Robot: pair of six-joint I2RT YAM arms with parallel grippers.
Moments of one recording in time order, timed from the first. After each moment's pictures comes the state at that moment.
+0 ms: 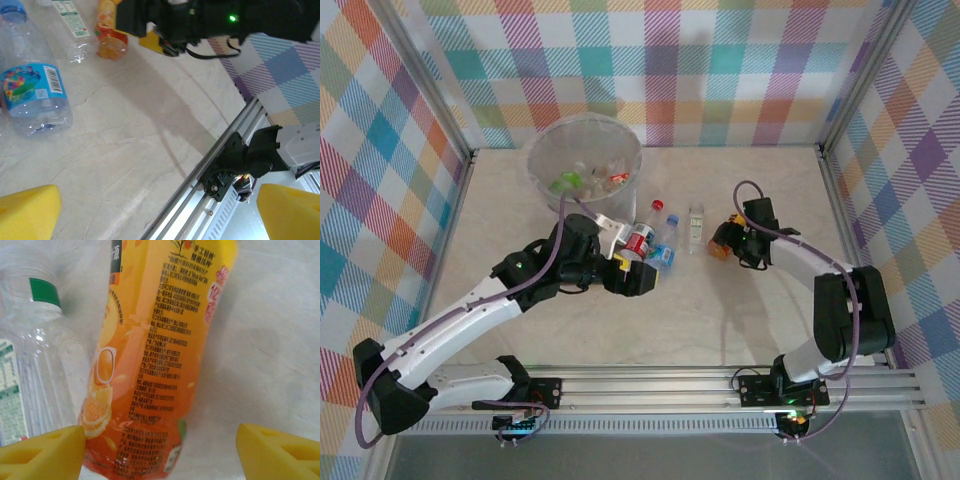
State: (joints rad) left arm -0.84 1.10 1.05 -0.56 0.30 -0.49; right arm 0.21 1.55 0.87 -0.31 -0.08 0.71
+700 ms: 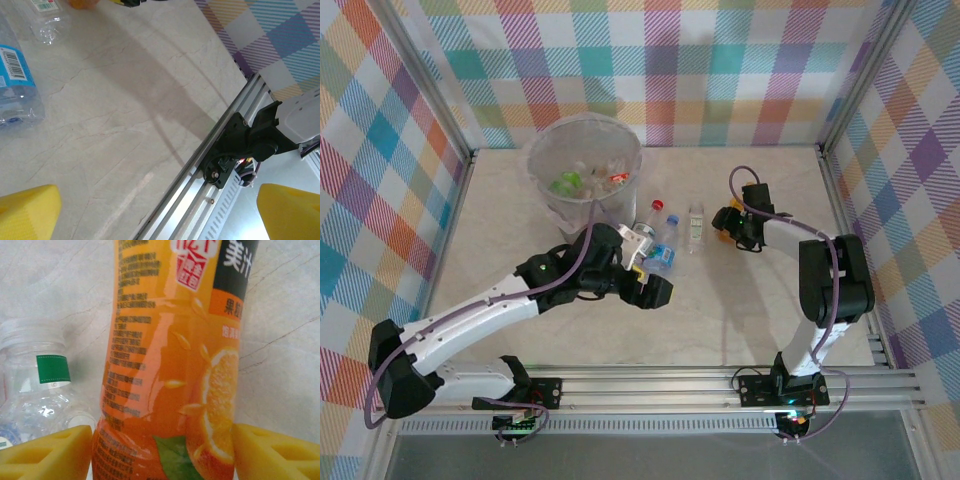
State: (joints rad) left arm -0.93 1.20 1.05 -0.53 0.28 -0.49; right arm 0.16 1.76 1.02 -0.21 -0.11 0.65
